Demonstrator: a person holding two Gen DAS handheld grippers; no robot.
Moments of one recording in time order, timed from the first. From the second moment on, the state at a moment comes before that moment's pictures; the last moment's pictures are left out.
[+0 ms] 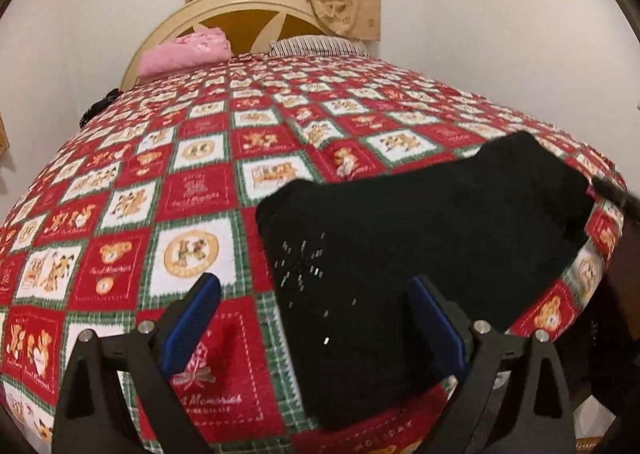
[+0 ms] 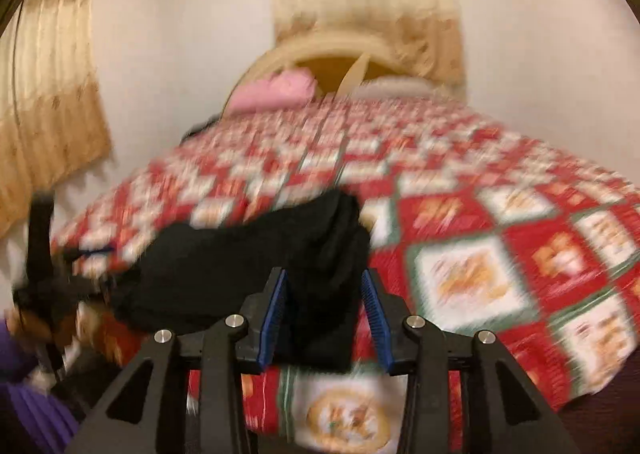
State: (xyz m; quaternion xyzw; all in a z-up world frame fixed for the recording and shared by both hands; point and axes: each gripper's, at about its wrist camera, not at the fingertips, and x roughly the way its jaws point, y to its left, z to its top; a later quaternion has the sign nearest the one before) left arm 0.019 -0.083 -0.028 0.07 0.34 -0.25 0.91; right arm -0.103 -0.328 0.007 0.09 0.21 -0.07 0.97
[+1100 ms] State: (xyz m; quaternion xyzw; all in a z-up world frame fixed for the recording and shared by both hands) left arm -0.015 -0.042 -0.048 0.07 0.37 -0.23 0.90; right arm -0.003 -0.203 -0.007 0.04 0.27 0.10 0.96
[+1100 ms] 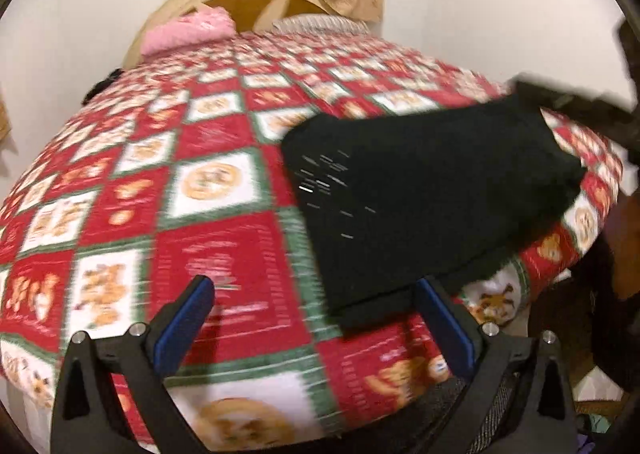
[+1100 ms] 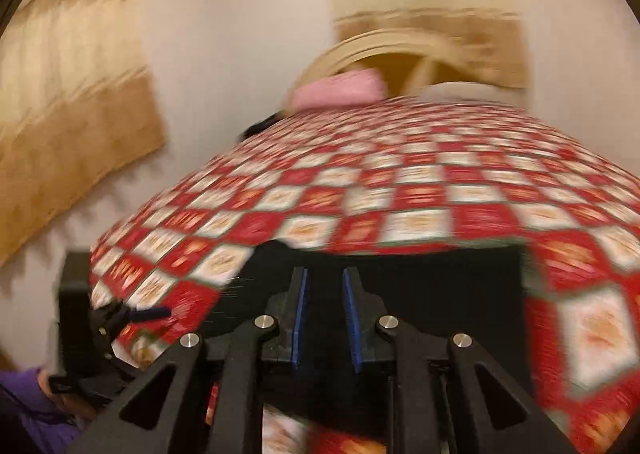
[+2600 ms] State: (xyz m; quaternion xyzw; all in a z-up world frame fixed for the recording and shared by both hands) left arm 0.022 0.031 -0.049 -0.01 0.38 -0.15 0.91; right arm -0.005 -0.116 -0.074 -0.09 0.32 0.19 0.92
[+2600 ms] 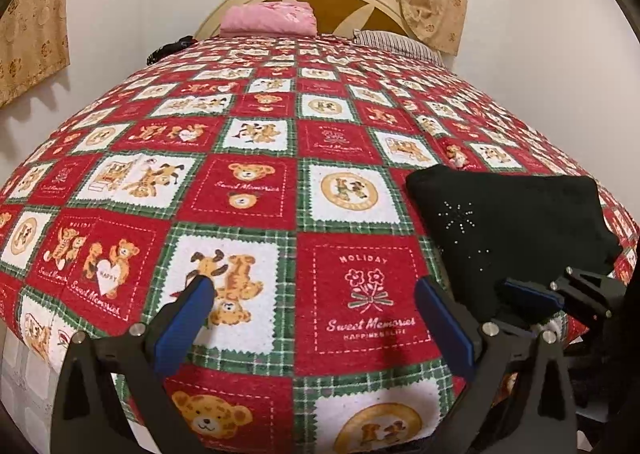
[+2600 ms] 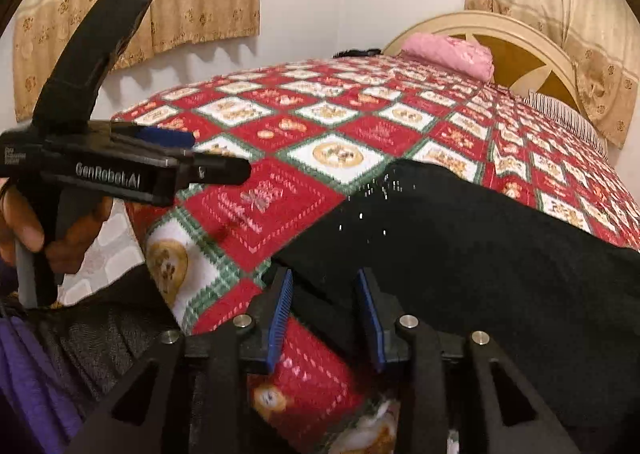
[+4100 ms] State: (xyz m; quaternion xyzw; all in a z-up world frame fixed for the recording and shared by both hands) left arm 0.052 -0.082 -0.063 -0.01 0.42 -0.20 0.88; right arm -0.066 -0.302 -0.062 0.14 0.29 -0.13 0.94
